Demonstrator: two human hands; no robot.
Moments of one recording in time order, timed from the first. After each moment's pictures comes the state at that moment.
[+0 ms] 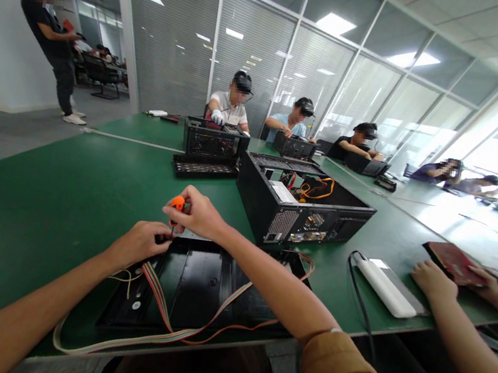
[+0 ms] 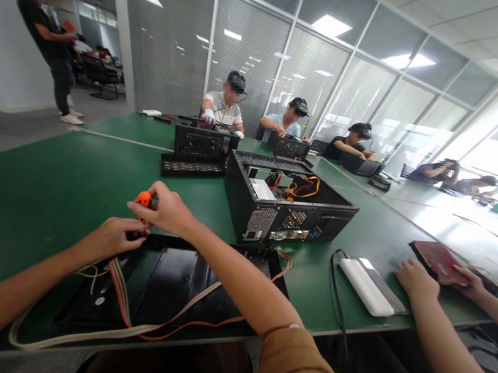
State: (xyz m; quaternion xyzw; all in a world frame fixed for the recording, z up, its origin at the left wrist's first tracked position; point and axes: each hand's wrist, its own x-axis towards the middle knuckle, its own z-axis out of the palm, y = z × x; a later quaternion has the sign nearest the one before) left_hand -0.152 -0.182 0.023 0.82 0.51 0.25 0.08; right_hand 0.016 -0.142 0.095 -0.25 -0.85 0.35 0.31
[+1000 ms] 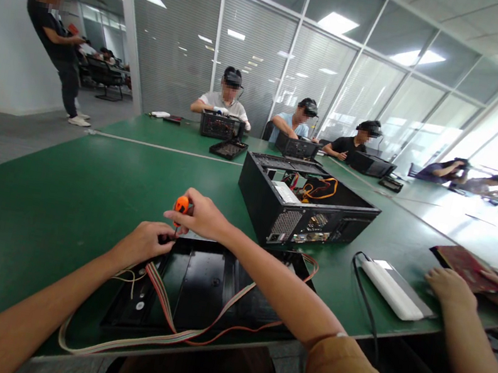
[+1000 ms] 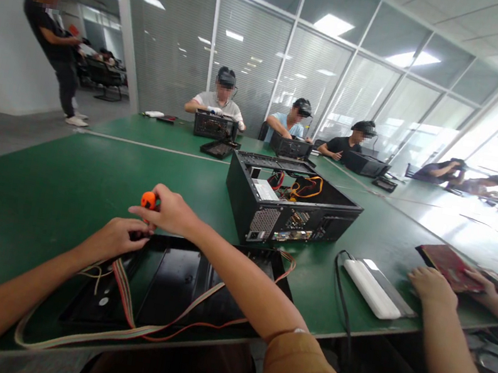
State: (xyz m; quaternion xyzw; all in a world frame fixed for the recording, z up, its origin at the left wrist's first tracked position) left_hand -0.155 -0.180 0.019 0.81 0.52 0.26 0.09; right_hand 0.020 -0.144 0.099 -0.26 -0.87 0.30 0.29
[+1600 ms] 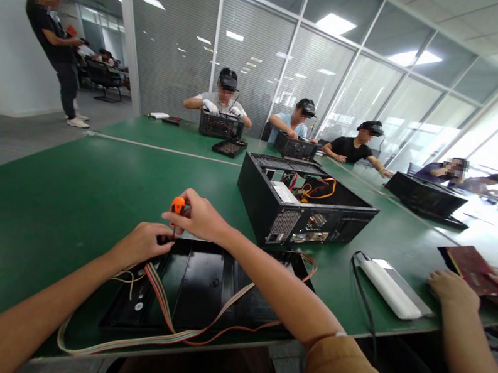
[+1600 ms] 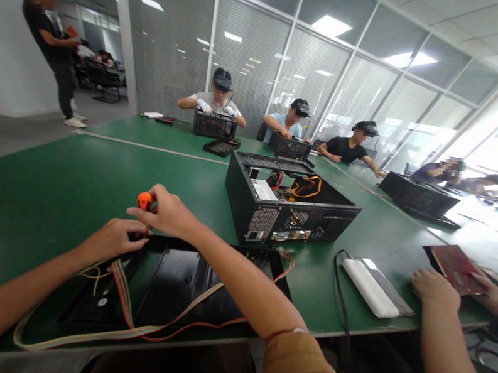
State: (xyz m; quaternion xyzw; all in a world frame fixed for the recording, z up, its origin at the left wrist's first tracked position) left_hand -0.155 -0.180 0.019 0.81 0.52 0.26 0.09; right_hand 0.019 -0.144 0.097 -0.26 -0.88 0.26 0.30
